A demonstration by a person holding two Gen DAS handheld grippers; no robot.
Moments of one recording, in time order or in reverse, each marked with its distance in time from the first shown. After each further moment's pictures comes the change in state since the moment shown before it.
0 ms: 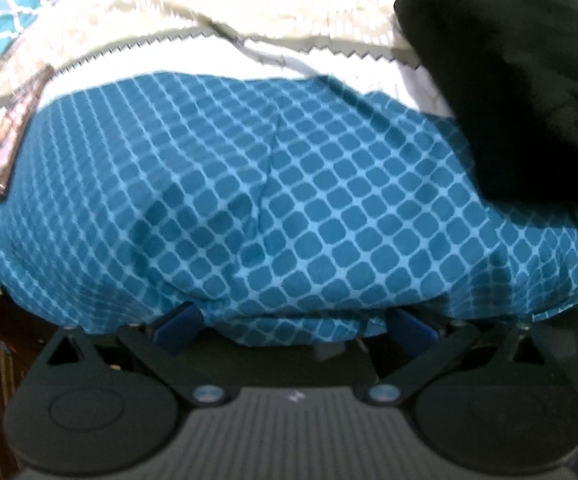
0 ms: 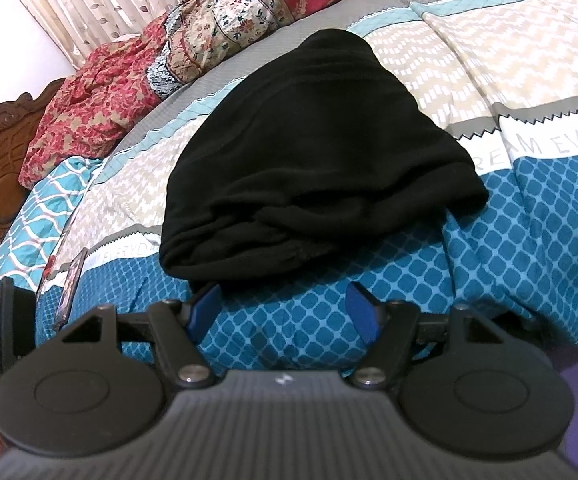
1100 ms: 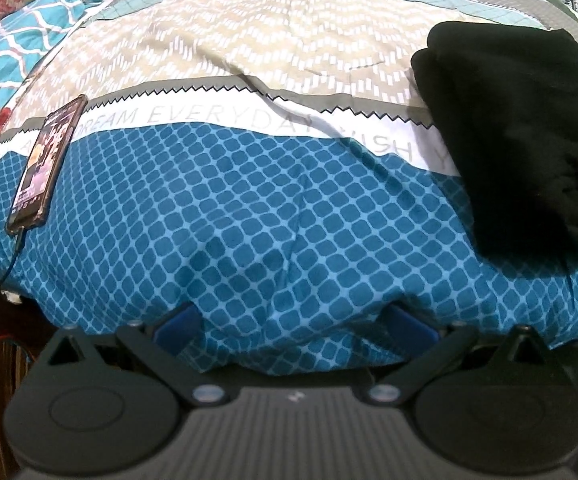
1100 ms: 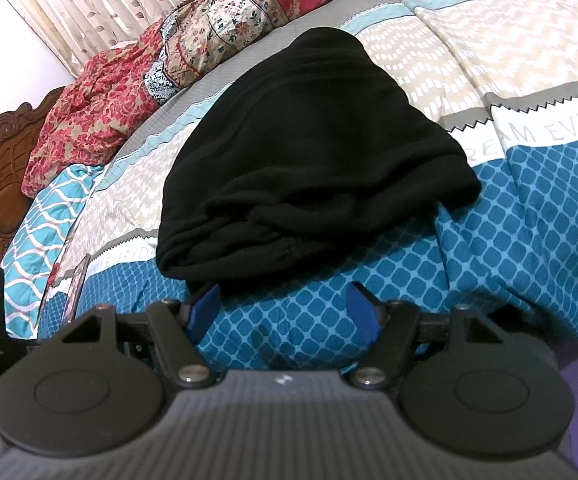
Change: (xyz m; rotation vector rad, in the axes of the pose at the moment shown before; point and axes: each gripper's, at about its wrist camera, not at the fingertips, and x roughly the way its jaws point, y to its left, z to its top) left arm -0.031 0.016 0.030 -0.048 -0.076 0.041; right arm -0.005 -0.006 -0.001 0.031 -0.008 0.010
